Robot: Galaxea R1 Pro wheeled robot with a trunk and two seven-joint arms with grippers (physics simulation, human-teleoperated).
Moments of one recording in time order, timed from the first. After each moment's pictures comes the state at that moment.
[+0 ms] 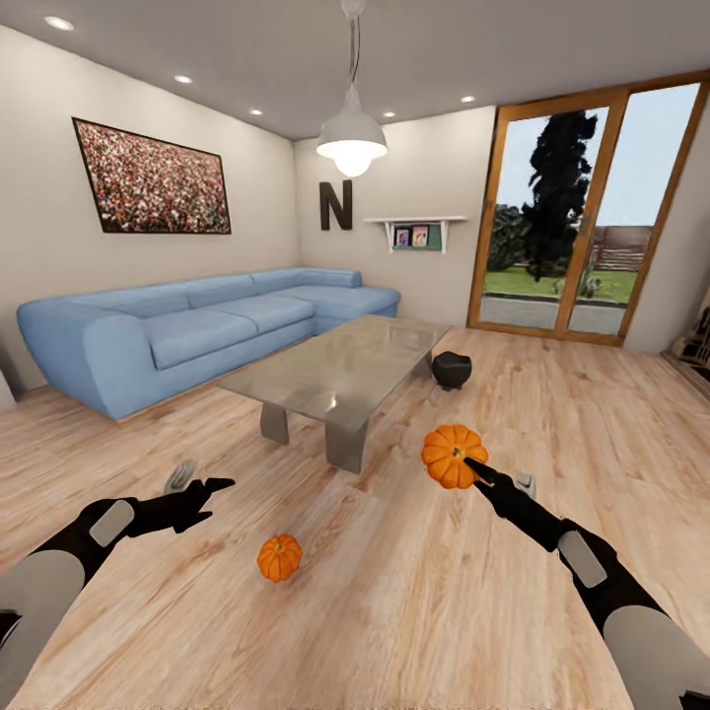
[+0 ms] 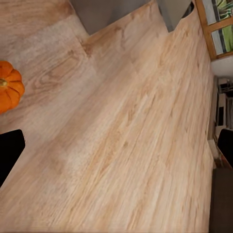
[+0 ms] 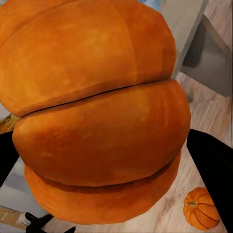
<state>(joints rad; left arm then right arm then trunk) -0.90 0.32 -0.03 -0.26 0.76 0.69 -0.52 -0.69 -0.19 -0.23 -0.52 -0.72 0.47 0.81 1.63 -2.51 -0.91</state>
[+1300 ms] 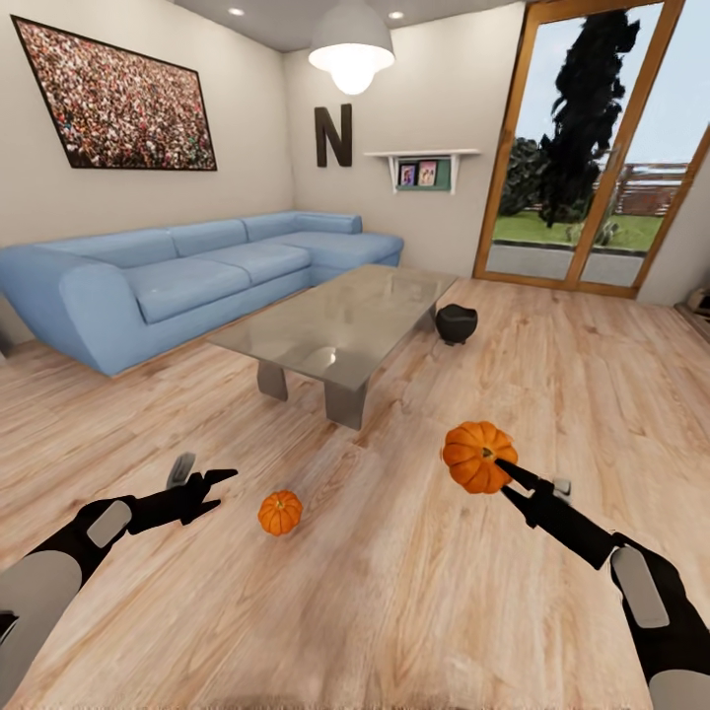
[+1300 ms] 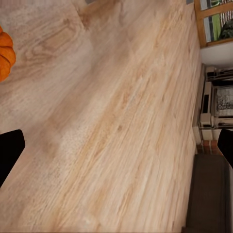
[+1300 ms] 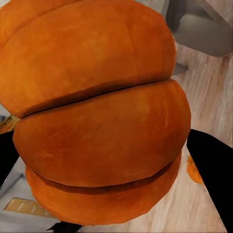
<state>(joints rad) -0.90 0.33 -0.04 -0.26 0.76 0.69 -0.69 -0.49 -0.18 -0.43 -0.97 -0.73 0.84 0.81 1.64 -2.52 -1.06</state>
